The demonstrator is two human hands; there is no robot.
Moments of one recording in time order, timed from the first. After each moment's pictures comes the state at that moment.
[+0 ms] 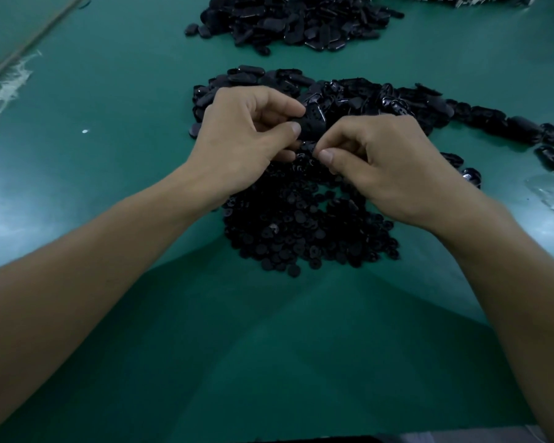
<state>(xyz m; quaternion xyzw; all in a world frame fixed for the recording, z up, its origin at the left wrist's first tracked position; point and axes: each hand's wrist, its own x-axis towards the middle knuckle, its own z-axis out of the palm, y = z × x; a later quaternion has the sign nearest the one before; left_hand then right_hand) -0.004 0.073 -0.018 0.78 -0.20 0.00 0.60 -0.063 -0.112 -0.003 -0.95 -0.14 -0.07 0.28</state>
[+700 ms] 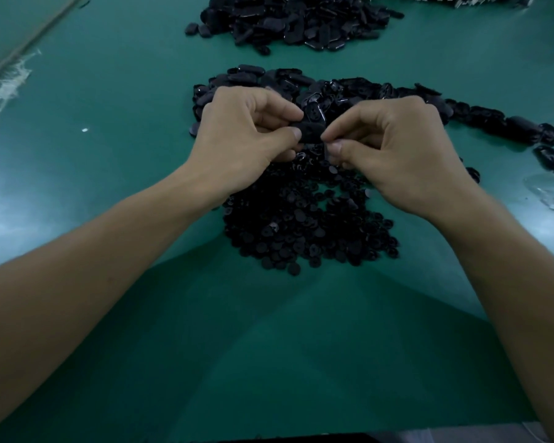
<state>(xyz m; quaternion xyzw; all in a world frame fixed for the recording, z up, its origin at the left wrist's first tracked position) -0.007 0.072 -0.017 0.78 -0.18 -0.01 0.60 -0.062 -0.115 -0.004 -0.91 -0.10 -0.14 0.38</state>
